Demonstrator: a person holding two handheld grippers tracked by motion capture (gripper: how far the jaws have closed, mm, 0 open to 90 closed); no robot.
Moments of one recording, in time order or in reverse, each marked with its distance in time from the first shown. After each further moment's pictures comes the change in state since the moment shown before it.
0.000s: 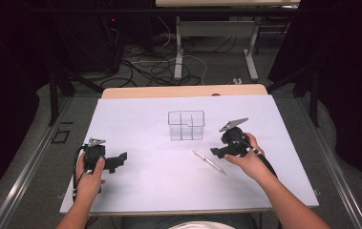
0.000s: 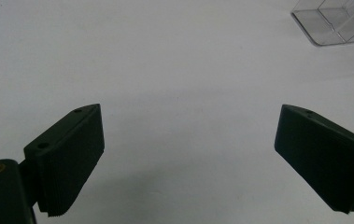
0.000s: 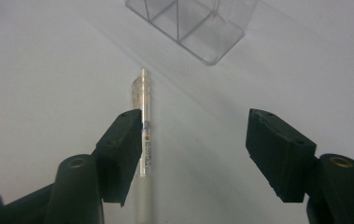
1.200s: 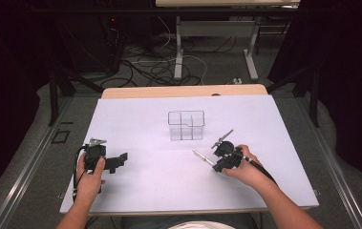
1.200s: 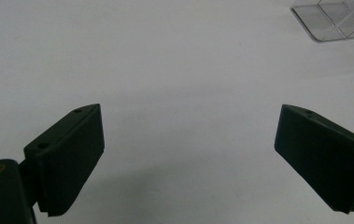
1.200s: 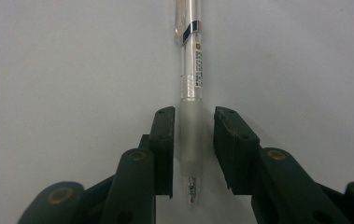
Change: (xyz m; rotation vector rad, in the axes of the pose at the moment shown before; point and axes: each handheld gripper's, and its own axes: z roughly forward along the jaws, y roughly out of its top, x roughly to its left) left arm -0.001 0.000 0.002 0.003 -0.004 0.000; right arm 0.023 -0.023 0.027 0.309 0.069 -0.024
